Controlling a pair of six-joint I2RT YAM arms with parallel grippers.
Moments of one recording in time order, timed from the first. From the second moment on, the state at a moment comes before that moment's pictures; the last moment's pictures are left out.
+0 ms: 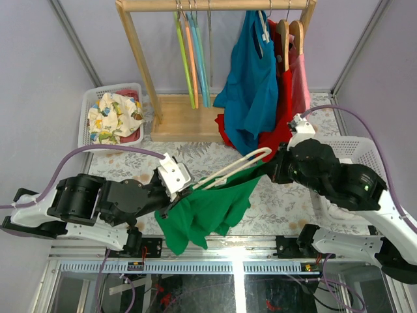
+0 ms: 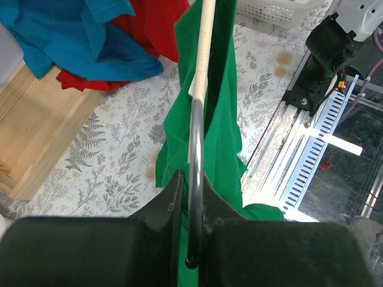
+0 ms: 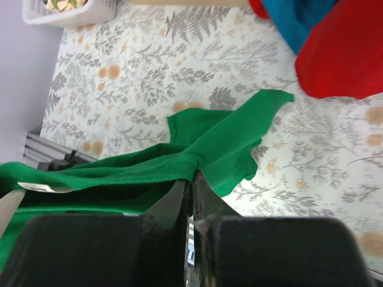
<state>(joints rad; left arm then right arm) -1.64 0.99 1.59 -1.09 -0.58 -0.17 0.97 0.93 1.38 -1.06 0.30 0.74</state>
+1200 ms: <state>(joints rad) -1.55 1.12 1.55 -1.07 -0.56 -0.20 0.97 1.14 1.93 -1.42 0.45 0.55</state>
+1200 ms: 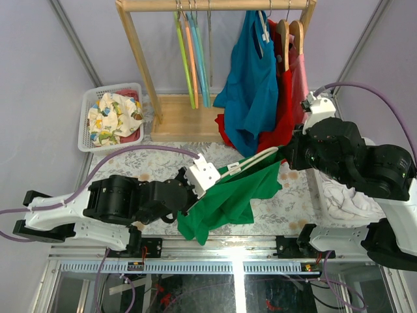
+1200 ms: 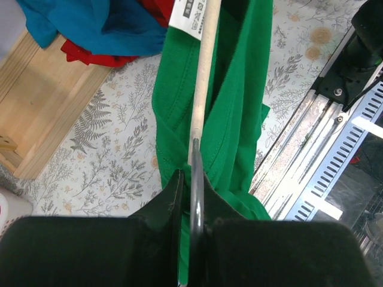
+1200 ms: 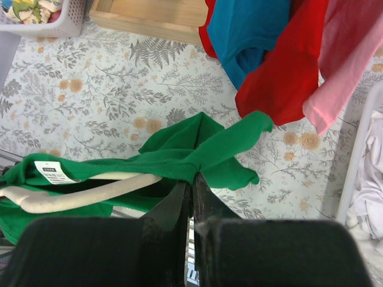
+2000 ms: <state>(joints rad) -1.47 1.22 1.55 -1.04 -0.48 -0.19 0.97 1.33 2.28 -1.57 0.48 0.44</state>
